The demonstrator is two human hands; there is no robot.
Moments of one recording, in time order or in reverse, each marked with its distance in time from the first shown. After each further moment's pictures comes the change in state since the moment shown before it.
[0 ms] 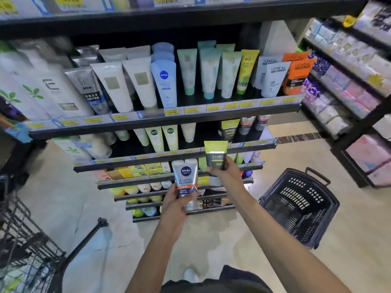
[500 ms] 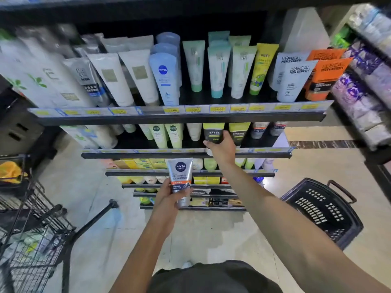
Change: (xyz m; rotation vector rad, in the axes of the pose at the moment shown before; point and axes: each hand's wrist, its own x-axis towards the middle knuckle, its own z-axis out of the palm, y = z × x) left_hand 0.027 0.000 0.019 0.032 0.142 0.057; right_hand 0.116 -0.032 0.023 -0.248 0.049 -0.165
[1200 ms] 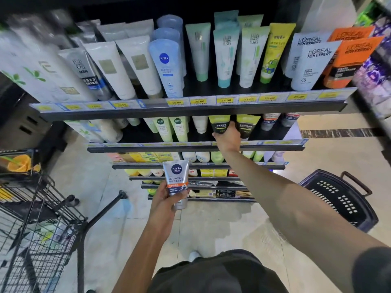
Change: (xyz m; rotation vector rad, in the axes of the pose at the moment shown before) left_hand -0.003 -0.008 -0.028 0.044 0.066 -0.022; right_hand 0.042 0.020 0.019 -0.325 0.033 0.007
